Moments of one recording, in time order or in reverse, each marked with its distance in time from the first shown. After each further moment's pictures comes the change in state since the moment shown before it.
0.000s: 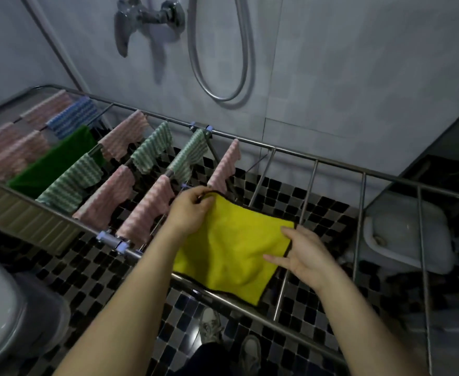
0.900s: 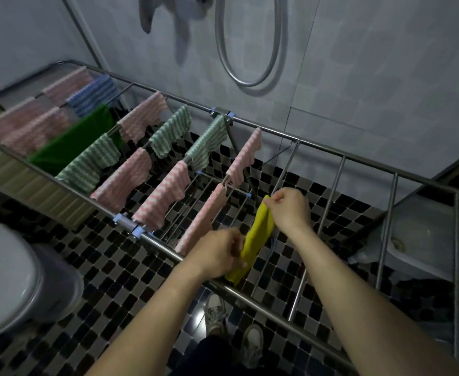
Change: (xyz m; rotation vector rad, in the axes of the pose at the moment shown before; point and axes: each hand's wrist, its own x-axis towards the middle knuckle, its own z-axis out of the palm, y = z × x) left_hand -0.061 -0.018 0.029 0.482 -0.402 0.010; right_hand 0.080 -0.008 0.056 -1.042 0.362 -0.506
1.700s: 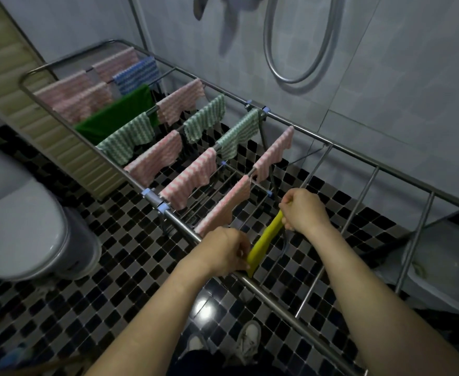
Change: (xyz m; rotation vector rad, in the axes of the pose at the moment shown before) left_hand -0.031 -0.007 0.005 0.086 0.041 -0.033; right_hand -0.004 -0.007 0.000 -0.284 -0.254 -0.179
